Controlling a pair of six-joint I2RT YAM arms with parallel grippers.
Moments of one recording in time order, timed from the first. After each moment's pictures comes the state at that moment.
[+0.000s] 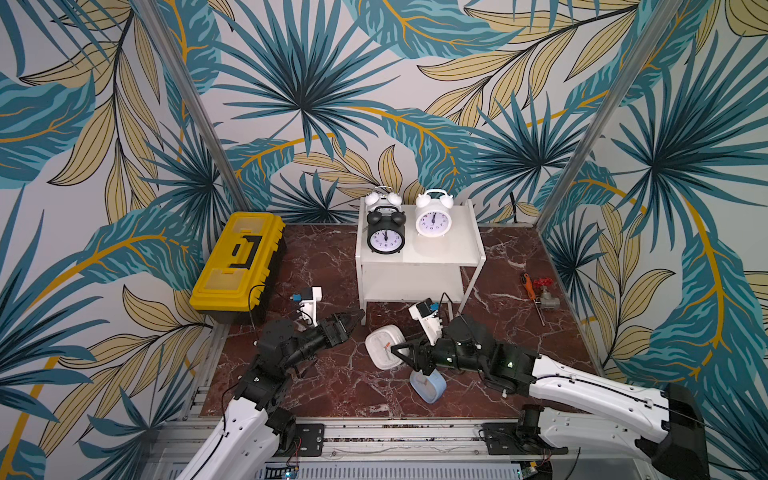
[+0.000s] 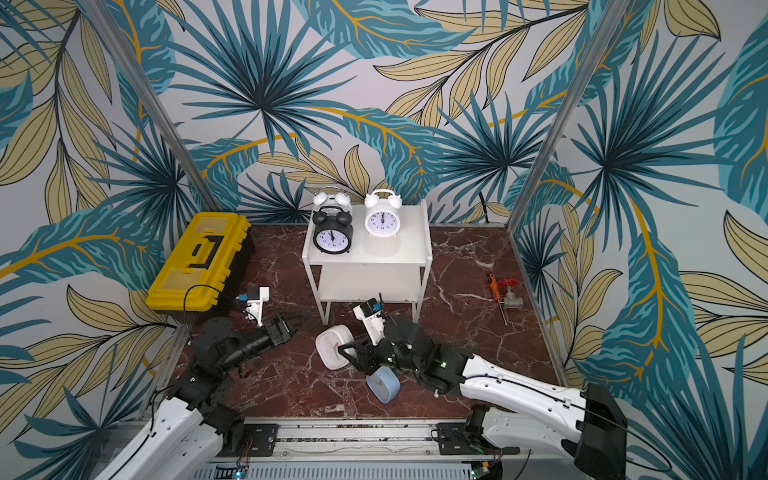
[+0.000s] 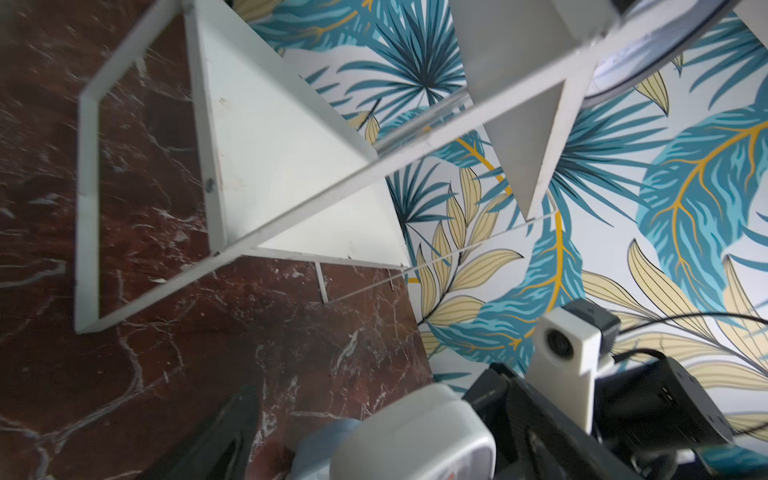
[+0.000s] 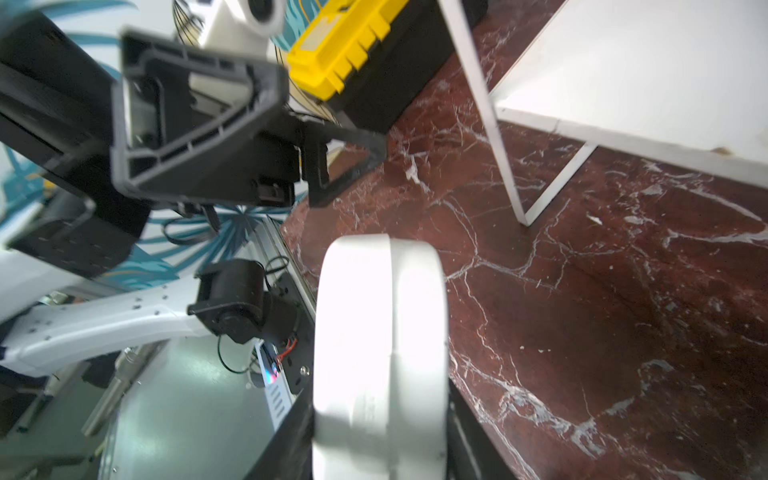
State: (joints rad) left arm -0.35 0.61 0.37 0.11 0.58 -1.02; right arm 0.99 1.00 0.68 -0.06 -0.16 0.59
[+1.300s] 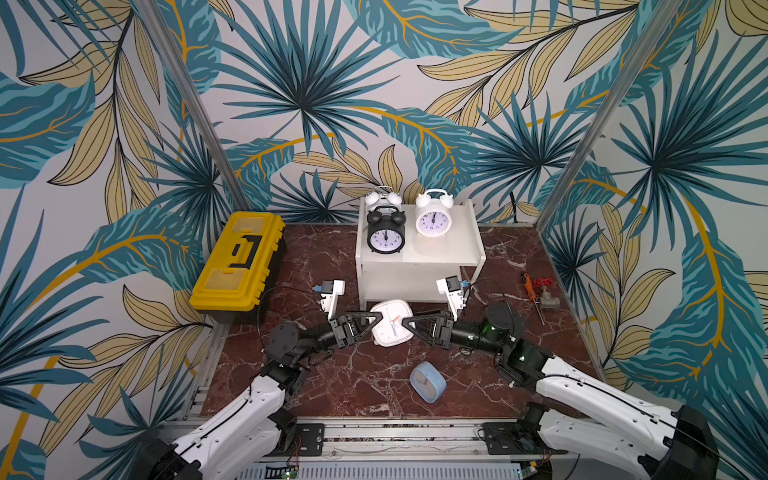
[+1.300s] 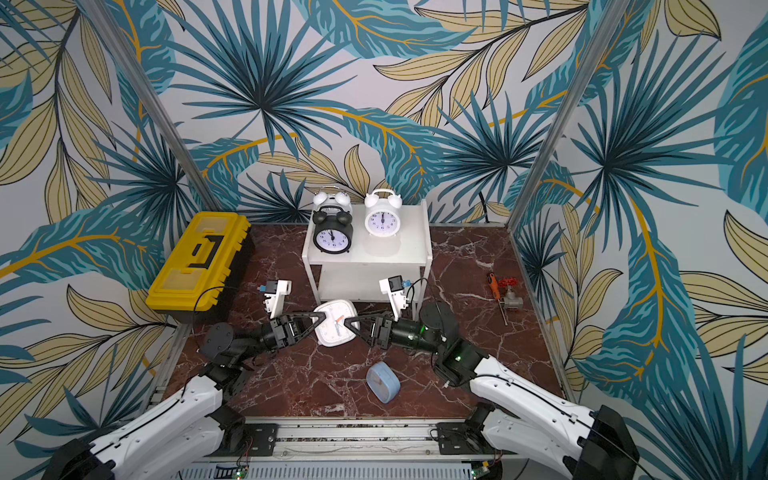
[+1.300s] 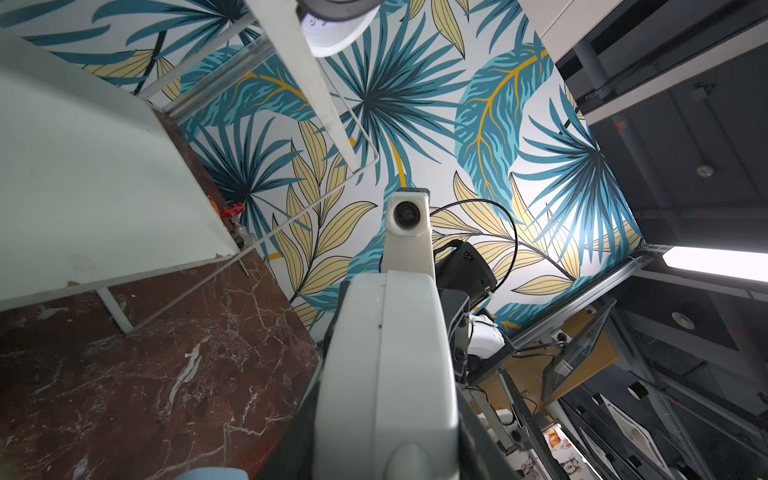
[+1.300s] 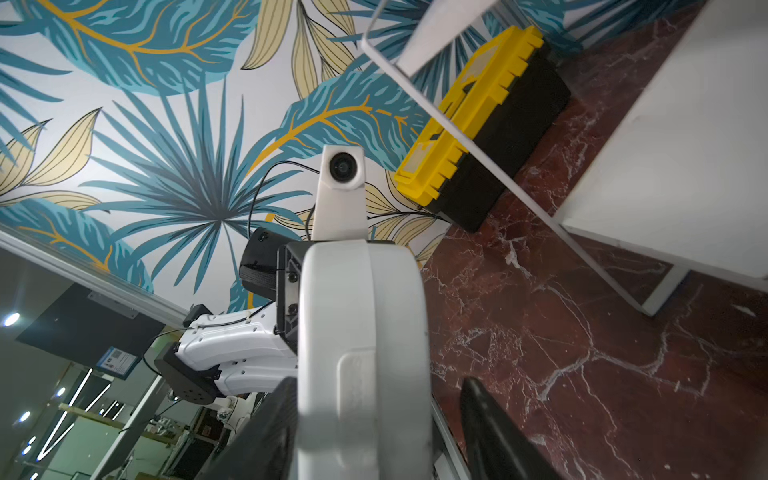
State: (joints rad) left arm -0.48 0.85 0.31 0.84 0.72 -1.25; right arm 0.78 0.97 0.62 0.30 -0.42 0.87
